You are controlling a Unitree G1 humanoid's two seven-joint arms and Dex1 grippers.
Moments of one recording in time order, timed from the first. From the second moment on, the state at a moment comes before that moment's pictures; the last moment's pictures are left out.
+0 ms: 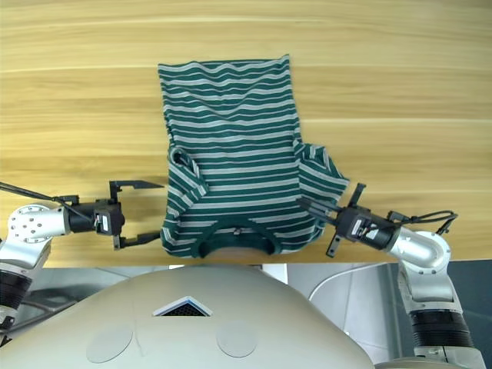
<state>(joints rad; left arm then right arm) 0.29 0.84 -0.24 0.08 -0.16 -0.70 -1.08 0.54 -0.75 -0.04 -0.07 0.30 -0.62 1.01</state>
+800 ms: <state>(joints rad) 0.24 0.77 -0.29 -0.01 -0.19 -0.67 -1.08 0.53 -0.75 -0.04 -0.07 0.30 -0.62 1.01</state>
